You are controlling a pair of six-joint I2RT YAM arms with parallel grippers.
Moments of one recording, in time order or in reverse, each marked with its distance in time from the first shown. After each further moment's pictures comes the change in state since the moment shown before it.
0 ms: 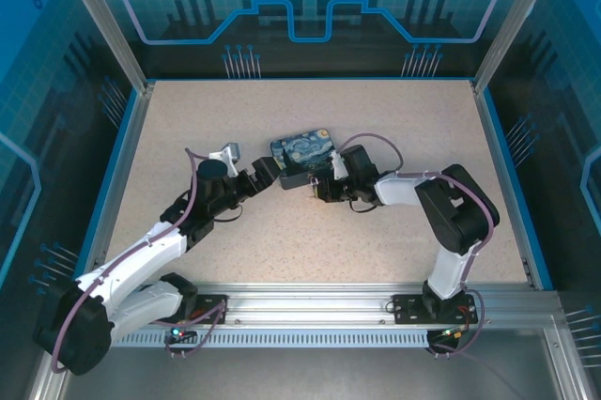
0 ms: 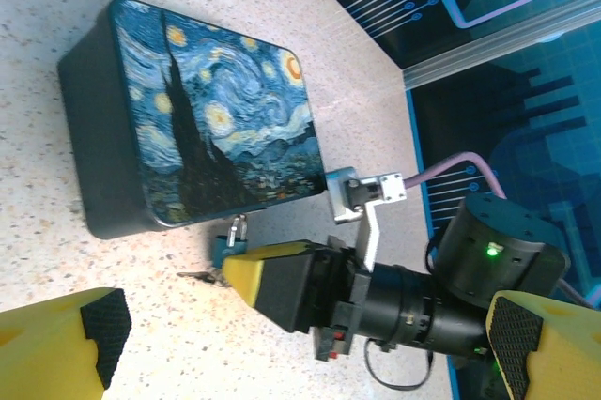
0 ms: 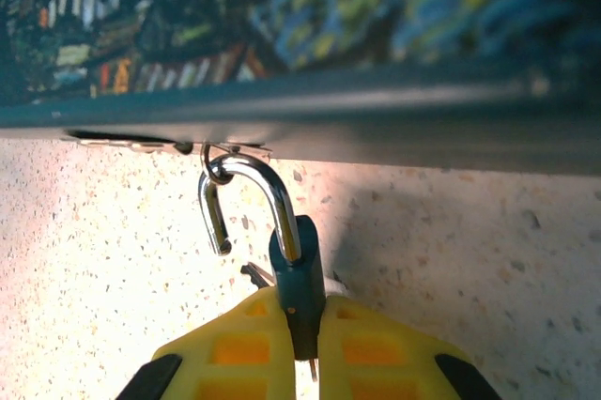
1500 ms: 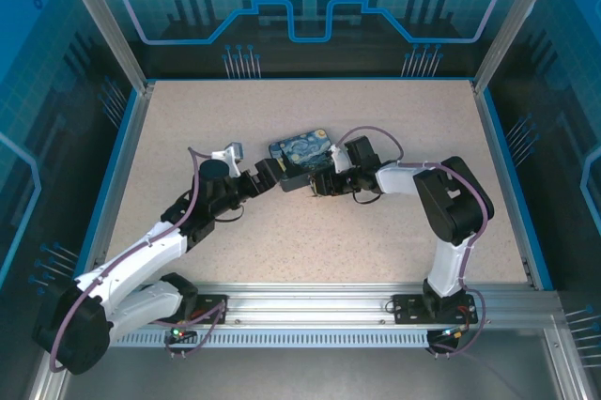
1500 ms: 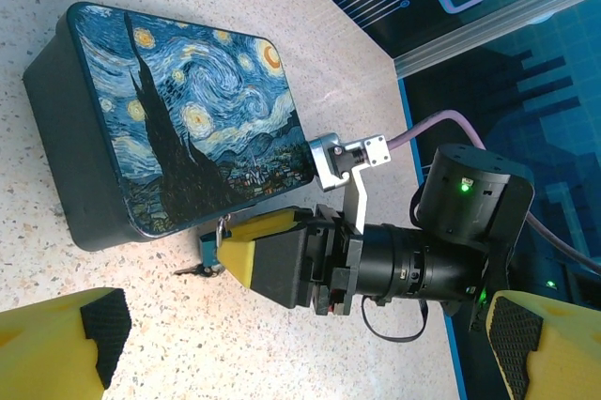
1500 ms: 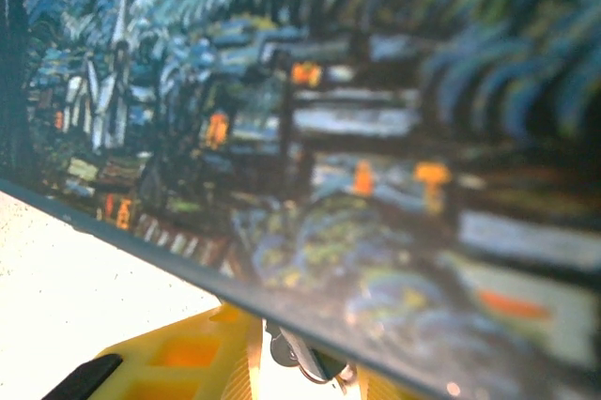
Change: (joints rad) left arm -0.020 0.000 0.008 0.015 0.011 0.028; right arm -0.067 0.079 0.101 -0.067 -0.152 -0.169
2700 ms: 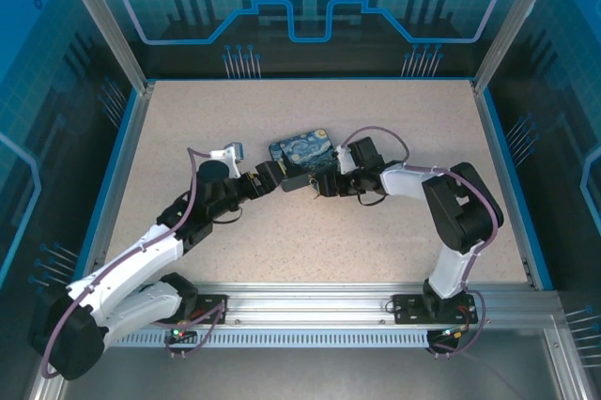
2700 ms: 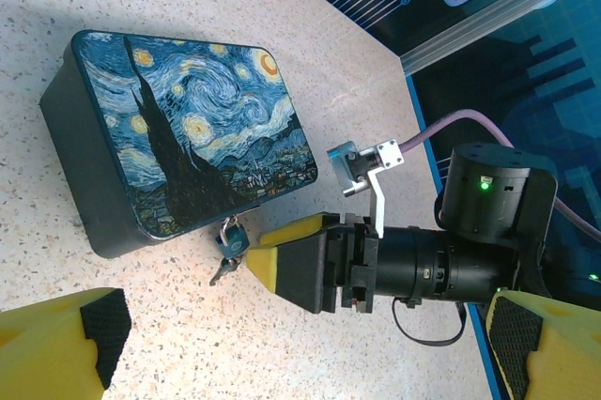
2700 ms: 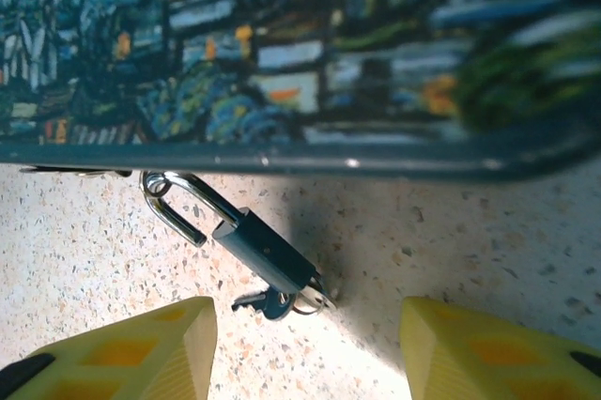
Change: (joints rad) left arm -0.037 -0.047 0.032 -0.090 -0.061 0.073; right arm -0.002 -0.069 -0.023 -0.093 0.119 0.014
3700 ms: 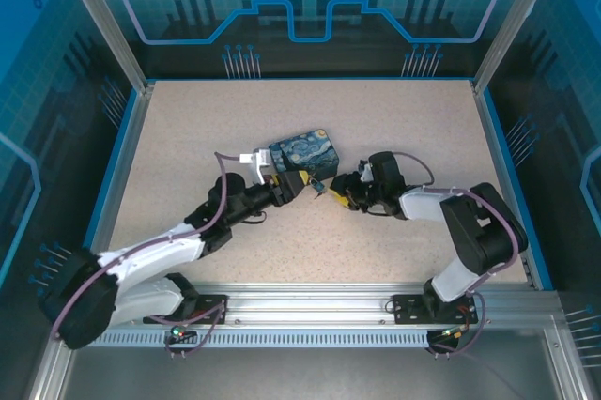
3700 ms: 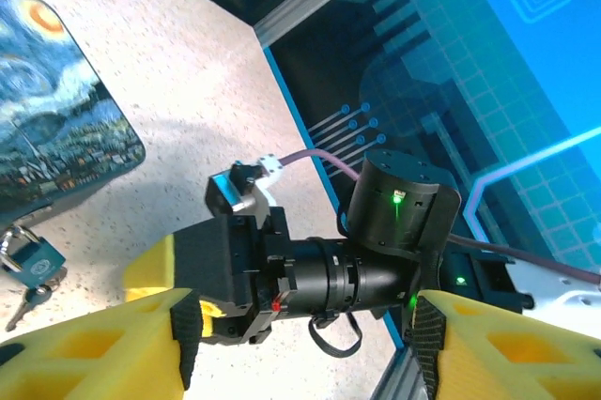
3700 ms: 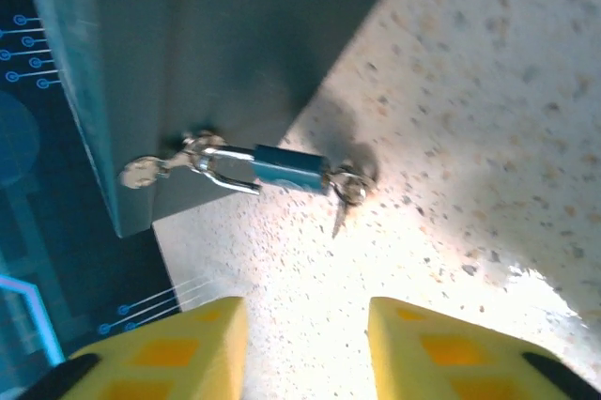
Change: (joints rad) left arm -0.150 0.145 -0.098 0.491 0.064 -0.016; right arm -0.054 -0.206 -0.287 0.315 -0.110 0.752
